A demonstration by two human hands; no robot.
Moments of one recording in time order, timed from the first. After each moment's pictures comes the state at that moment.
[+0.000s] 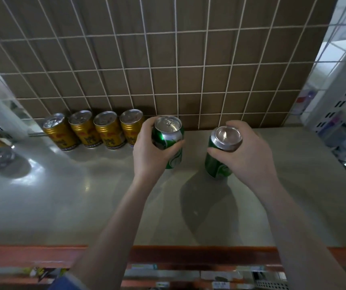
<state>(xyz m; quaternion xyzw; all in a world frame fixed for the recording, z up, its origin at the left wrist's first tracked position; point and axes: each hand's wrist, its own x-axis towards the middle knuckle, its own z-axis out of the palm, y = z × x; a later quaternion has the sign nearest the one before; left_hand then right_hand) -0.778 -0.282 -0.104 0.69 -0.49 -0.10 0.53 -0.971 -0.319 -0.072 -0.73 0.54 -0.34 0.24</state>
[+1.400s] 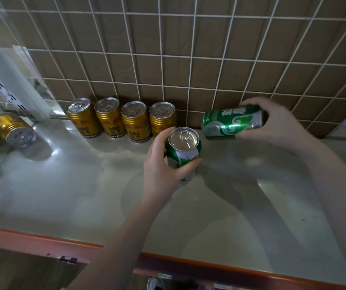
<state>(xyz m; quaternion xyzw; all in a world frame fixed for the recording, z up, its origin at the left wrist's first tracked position) -0.748 -0.252 -0.129 0.65 -0.50 -0.09 0.57 -0.934 -0.415 -0.056 -0.84 0.41 -0.21 0.28</state>
